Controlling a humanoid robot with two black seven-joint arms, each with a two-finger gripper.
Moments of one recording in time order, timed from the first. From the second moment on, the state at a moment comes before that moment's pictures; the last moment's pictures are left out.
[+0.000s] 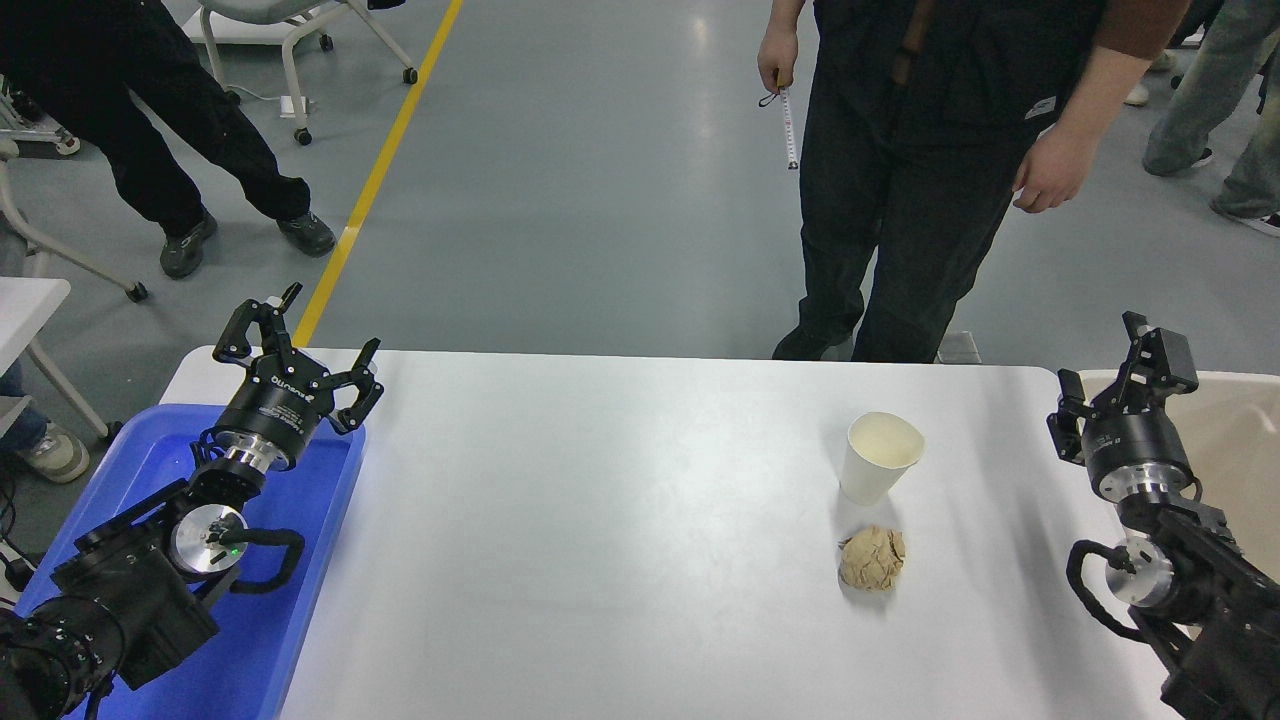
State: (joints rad) left arm -0.66 0.33 -0.56 -0.36 -0.18 -0.69 -0.51; right arm 0.50 -0.35 0.94 0.60 -0.36 -0.02 0.61
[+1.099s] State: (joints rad) left arm -0.66 0.33 -0.56 -0.36 -0.18 -0.69 -0.51; right arm 0.53 -0.41 0.88 0.60 -0.36 -0.02 0.62
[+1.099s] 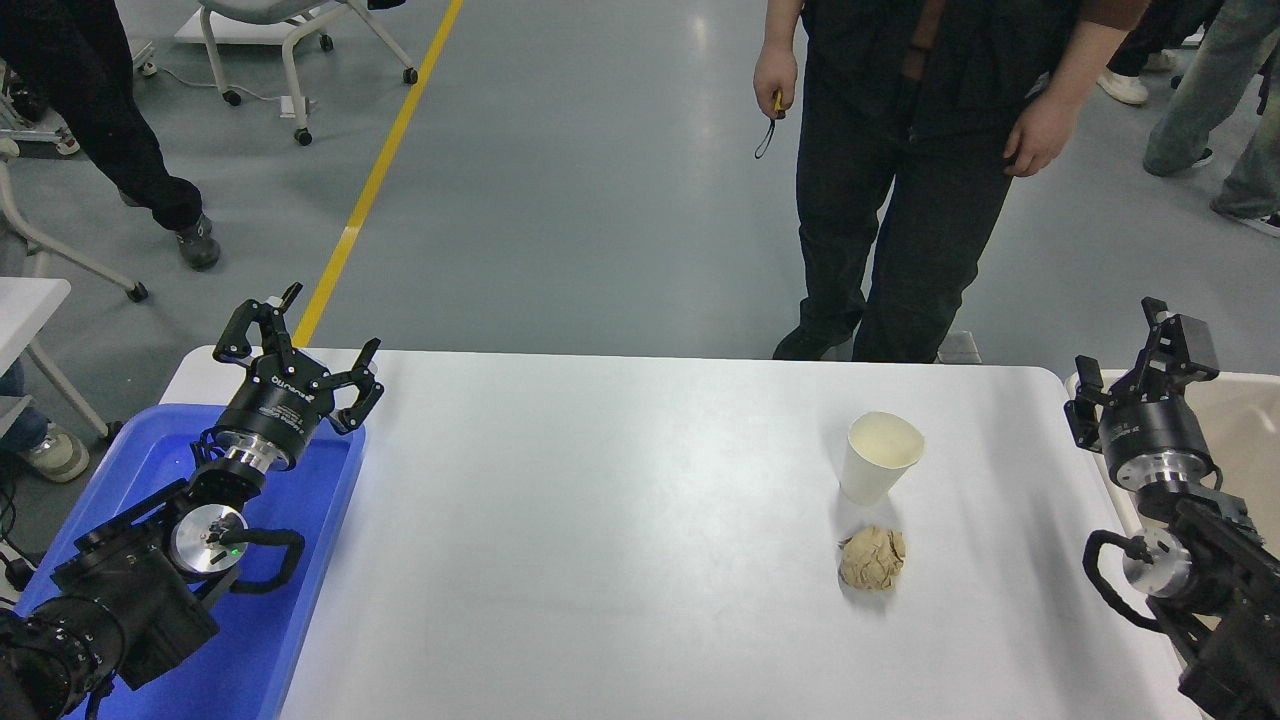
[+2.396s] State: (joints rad) left arm -0.66 0.33 -0.56 -0.36 -0.18 -0.69 -0.51; right arm 1.18 -0.63 -0.53 0.68 -0.82 -0.01 0.62
